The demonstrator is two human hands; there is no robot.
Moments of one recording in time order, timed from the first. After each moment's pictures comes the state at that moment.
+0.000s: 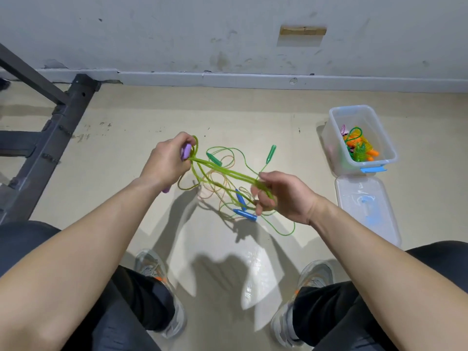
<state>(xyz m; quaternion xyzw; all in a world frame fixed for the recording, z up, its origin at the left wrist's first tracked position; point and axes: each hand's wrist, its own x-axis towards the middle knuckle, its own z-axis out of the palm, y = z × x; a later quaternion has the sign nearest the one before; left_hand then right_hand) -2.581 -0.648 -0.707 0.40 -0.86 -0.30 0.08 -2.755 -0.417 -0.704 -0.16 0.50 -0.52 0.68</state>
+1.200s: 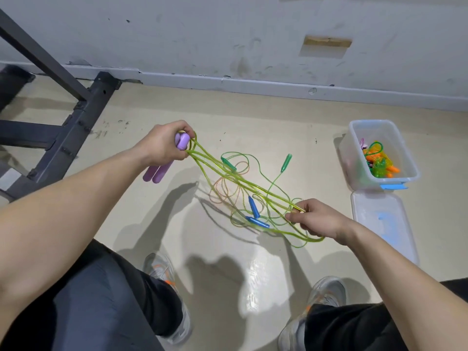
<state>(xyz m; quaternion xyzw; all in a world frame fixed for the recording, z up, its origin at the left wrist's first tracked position) -2.560 -0.728 -0.686 0.37 -0.88 -0.29 0.01 -2.774 -0.400 -0.741 -0.28 0.79 -0.22 0.49</state>
